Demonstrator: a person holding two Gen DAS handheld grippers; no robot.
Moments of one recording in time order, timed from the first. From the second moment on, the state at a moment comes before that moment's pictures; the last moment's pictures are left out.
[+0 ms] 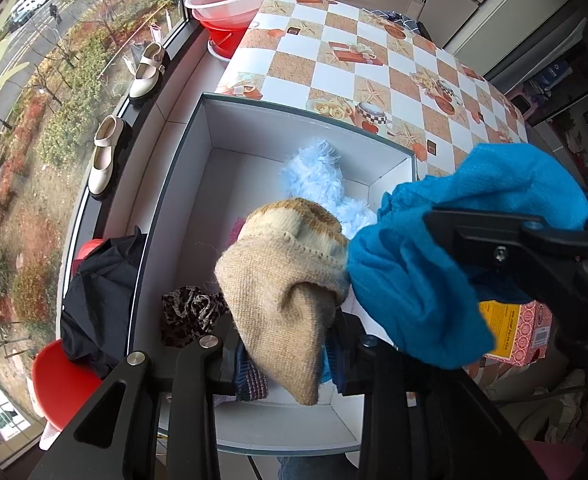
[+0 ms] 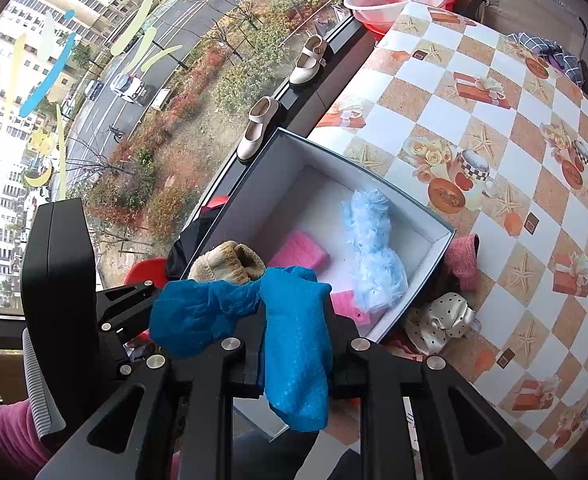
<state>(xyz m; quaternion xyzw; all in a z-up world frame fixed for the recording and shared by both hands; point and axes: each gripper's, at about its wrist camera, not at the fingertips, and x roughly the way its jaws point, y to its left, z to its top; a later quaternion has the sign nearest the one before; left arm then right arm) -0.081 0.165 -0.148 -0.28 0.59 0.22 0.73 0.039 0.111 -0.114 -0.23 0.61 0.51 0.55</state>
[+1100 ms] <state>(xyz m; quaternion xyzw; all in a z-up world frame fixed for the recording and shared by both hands) -0.031 0.134 -0.115 -0.38 0.58 0.12 0.72 0.150 -0.032 -0.079 -0.02 0.72 0.38 0.58</state>
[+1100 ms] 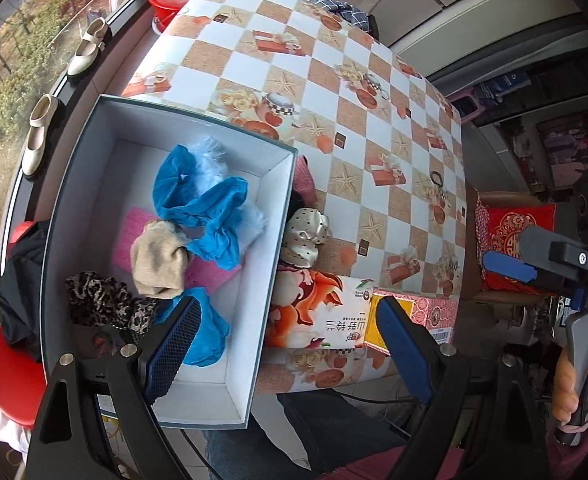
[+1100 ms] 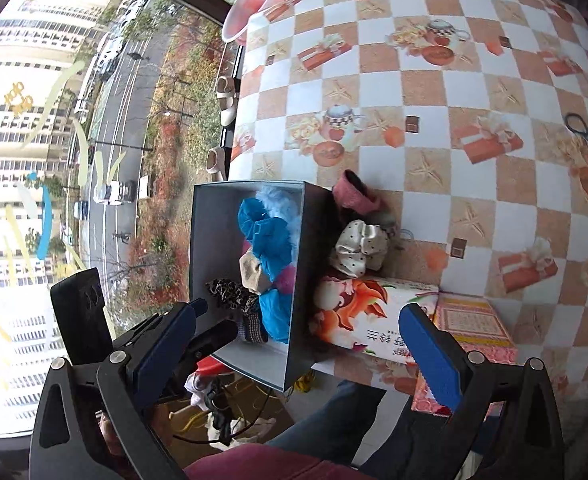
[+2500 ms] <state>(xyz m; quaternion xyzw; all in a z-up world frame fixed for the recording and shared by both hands) 0.007 0.088 -0.153 -0.34 0.63 0.20 0.67 0.241 0.052 -0.274 -0.39 0.61 0.32 0.61</state>
